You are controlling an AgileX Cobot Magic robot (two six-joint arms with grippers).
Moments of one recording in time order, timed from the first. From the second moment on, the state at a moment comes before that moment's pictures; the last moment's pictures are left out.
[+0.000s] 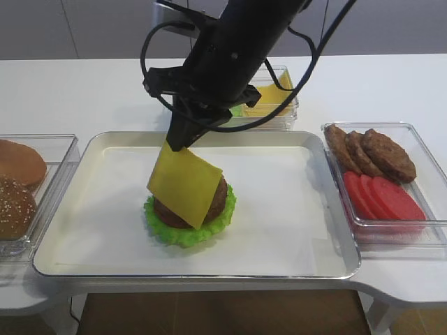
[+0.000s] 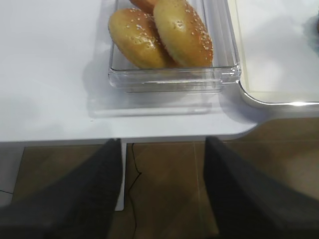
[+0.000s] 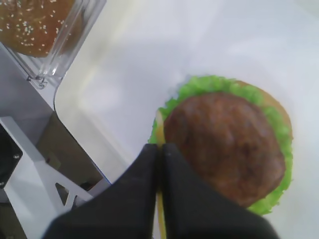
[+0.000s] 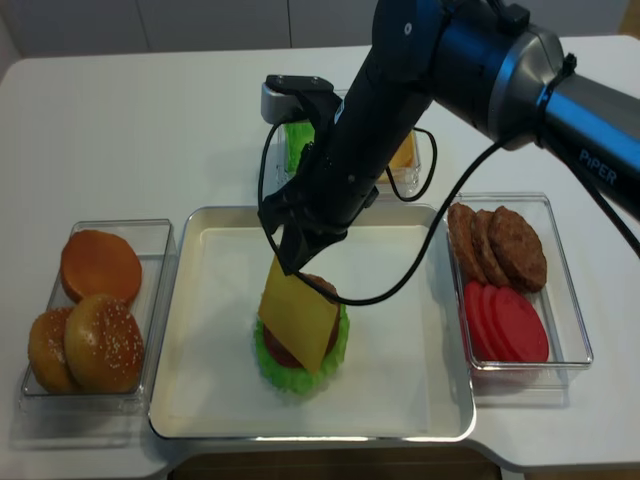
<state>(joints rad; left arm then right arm) 0.00 0.09 -0.49 0.06 1.18 -0.07 0.61 1.90 -1.67 0.58 1.17 -0.24</state>
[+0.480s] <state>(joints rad) 0.00 0.09 -0.49 0.06 1.18 -0.07 0.61 1.93 -1.67 0.56 1.15 -0.25</state>
